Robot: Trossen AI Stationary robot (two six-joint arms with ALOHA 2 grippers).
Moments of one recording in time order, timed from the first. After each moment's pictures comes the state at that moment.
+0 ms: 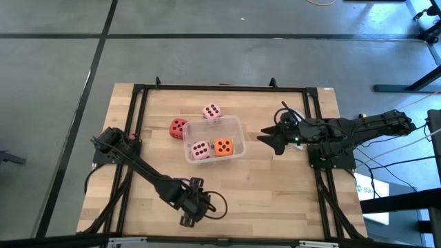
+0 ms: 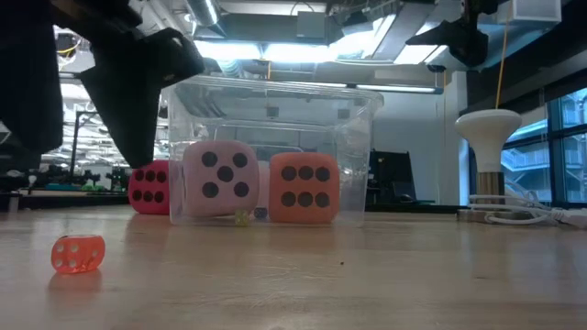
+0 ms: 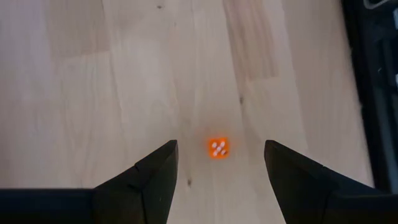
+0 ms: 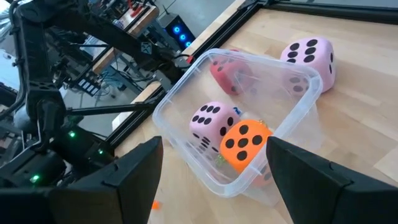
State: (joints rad) left arm -0.58 1.82 1.33 -0.62 -0.12 -0.42; right arm 0.20 0.89 0.77 -0.27 0.32 0.83
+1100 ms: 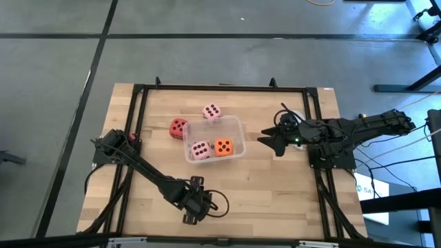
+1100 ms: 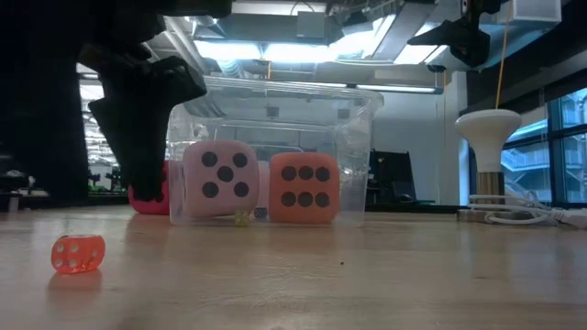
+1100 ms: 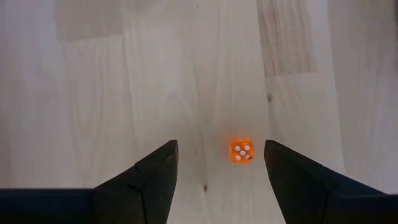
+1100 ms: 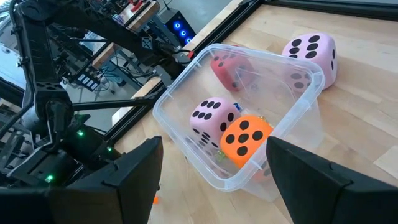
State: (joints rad) left arm -0.57 1.86 1.33 -0.62 -0.15 -0.45; right arm 0.22 0.89 0.77 -0.28 0.32 0.82
